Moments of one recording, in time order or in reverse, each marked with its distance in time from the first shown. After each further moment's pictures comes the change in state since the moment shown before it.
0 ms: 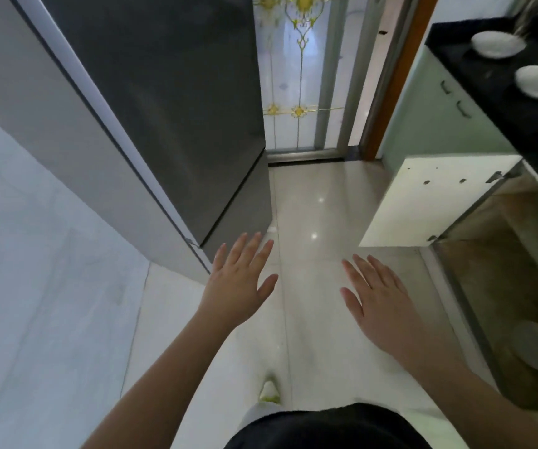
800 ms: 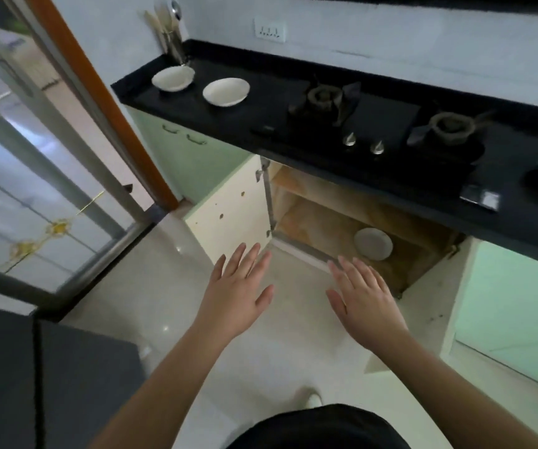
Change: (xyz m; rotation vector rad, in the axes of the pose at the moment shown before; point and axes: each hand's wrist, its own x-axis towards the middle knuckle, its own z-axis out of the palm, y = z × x) left_hand 0.273 0.280 0.008 0.115 -0.110 0.964; right_hand -0.043 0.205 -0.018 0.125 0.116 0.928
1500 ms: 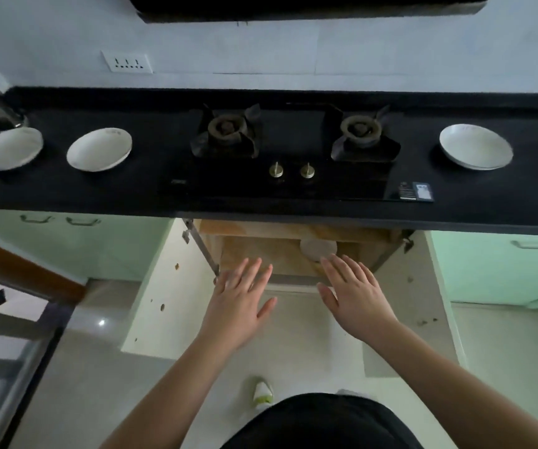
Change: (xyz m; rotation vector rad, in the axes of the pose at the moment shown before) left_hand 0.236 -0.056 0.017 0.000 -0.118 0.481; right_hand 0.149 0.019 -0.006 0.066 0.059 0.447
